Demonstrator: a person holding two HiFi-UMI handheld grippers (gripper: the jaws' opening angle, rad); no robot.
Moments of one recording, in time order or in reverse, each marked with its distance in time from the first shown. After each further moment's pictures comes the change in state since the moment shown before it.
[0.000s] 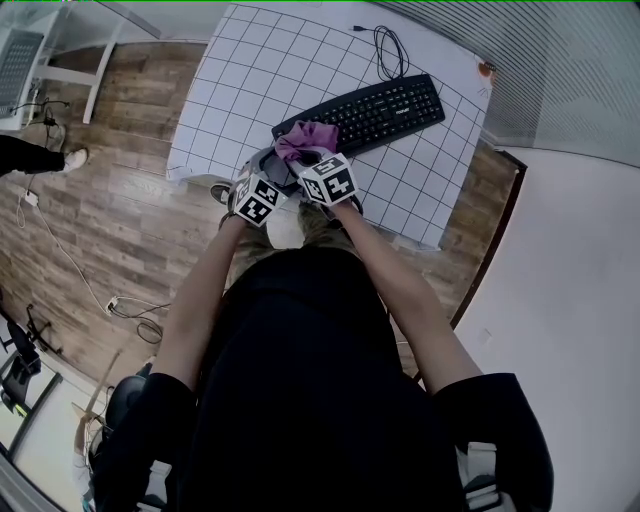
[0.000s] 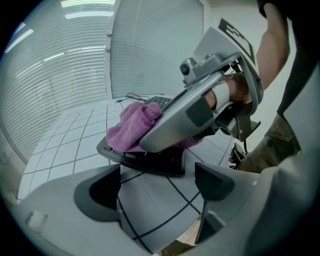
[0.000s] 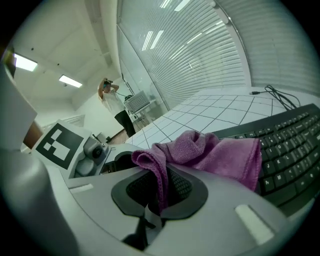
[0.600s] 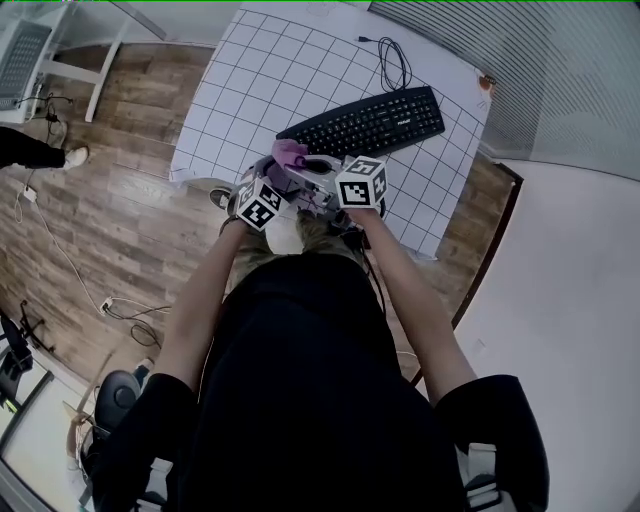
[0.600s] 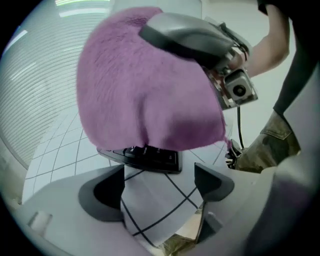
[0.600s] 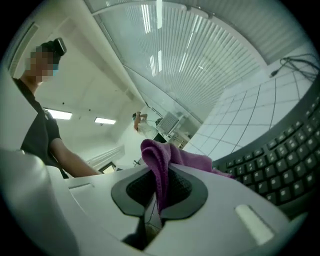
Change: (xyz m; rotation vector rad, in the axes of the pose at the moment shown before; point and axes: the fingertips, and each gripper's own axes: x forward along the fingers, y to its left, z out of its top) left arm -0.005 -0.002 0.000 0.032 0.035 -0.021; right arm -0.058 0.054 0.051 0.199 -0.203 0.534
